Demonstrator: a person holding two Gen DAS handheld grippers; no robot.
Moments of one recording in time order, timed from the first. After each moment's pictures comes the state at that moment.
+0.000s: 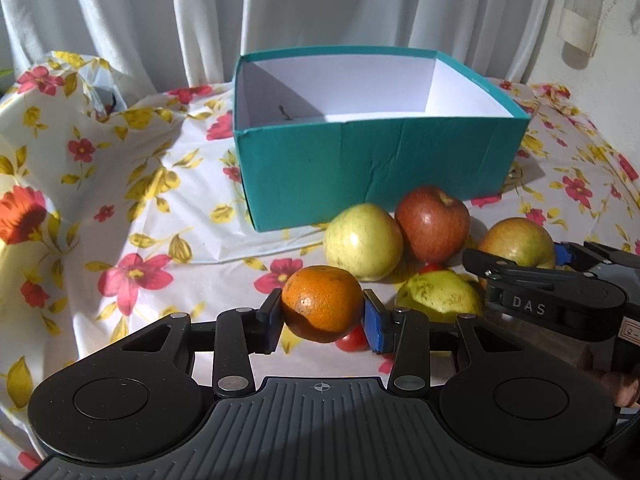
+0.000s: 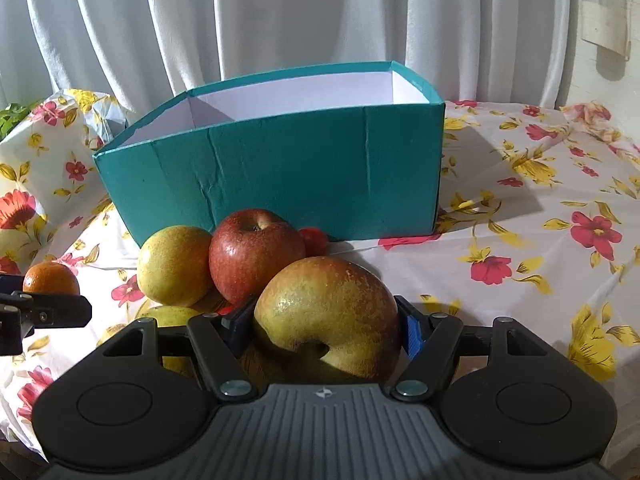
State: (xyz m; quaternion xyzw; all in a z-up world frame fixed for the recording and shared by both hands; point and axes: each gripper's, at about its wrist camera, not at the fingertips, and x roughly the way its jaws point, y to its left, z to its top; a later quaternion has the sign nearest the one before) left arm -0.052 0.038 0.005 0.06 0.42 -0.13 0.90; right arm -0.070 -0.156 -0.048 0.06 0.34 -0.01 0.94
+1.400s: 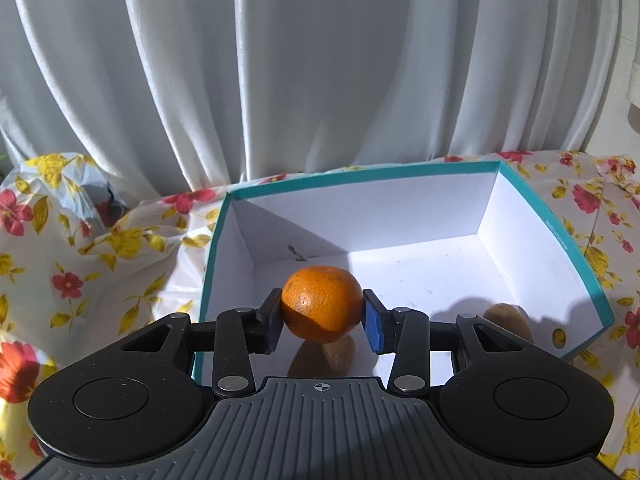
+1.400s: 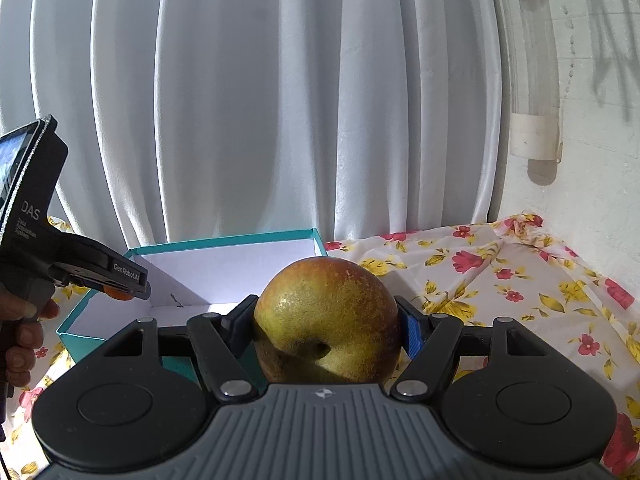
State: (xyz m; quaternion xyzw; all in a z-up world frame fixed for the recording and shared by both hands) left arm 0.106 -0.035 0.041 0.08 0.38 -0.07 0.92; right arm -0.063 -0.200 0.046 0.05 0.19 -0.09 0.98
